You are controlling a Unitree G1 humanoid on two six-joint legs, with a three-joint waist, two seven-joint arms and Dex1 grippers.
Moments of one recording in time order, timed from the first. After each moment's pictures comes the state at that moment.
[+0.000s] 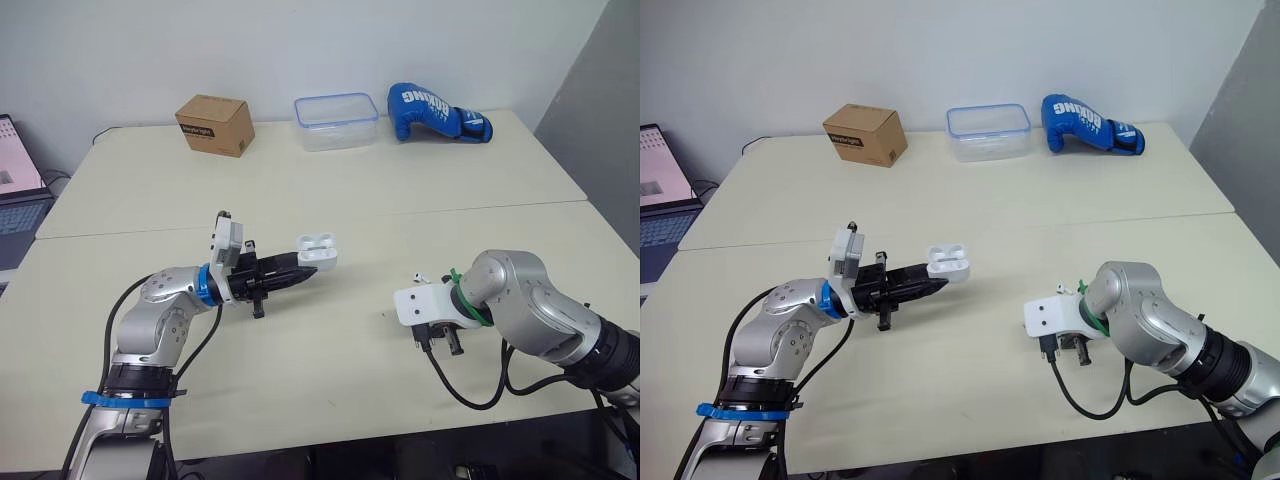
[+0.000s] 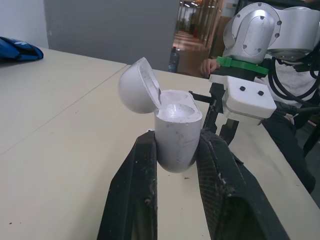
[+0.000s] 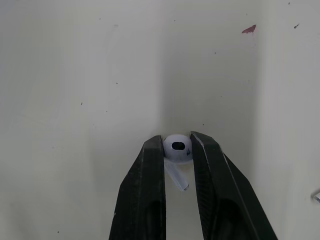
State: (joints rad) left arm -0.41 0.53 0.05 0.08 -0.59 0.30 -1.28; right arm -0.76 -0.89 0.77 -0.42 -0.29 0.87 1.39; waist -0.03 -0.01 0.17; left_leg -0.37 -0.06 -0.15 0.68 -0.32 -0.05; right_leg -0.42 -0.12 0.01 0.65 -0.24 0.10
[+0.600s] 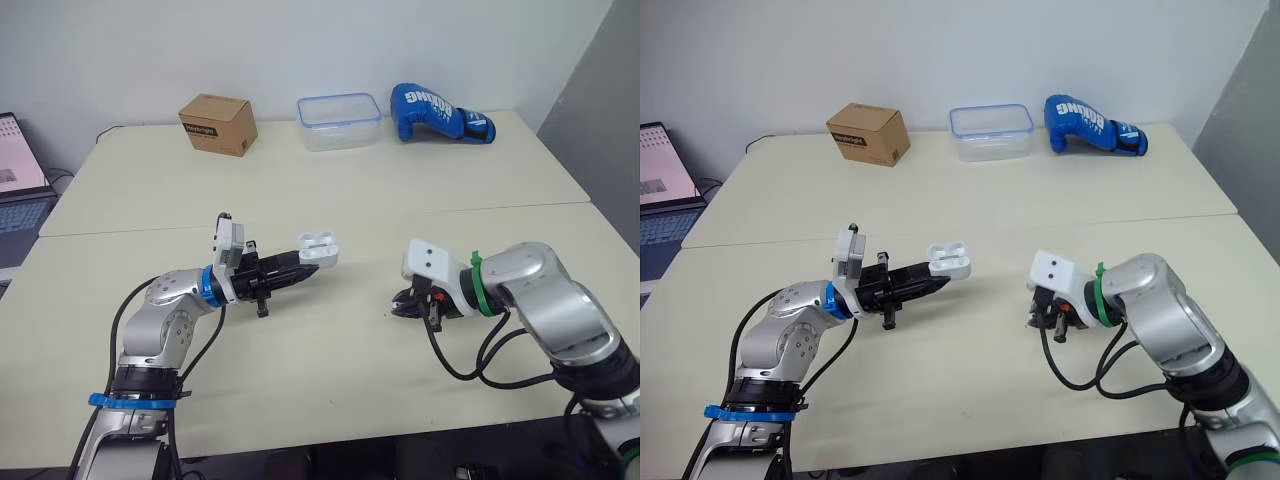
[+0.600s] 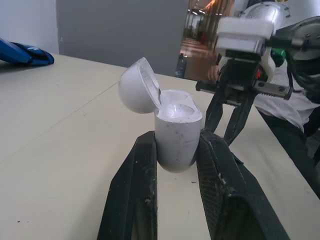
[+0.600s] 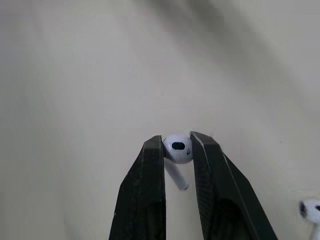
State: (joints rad) left arm -0.41 0.50 0.06 0.10 -0.58 0.26 -1.25; right arm -0.57 -0.60 0.20 -0.54 0.07 1.21 1.20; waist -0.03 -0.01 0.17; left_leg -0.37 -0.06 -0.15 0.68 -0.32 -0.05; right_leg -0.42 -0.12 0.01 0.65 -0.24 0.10
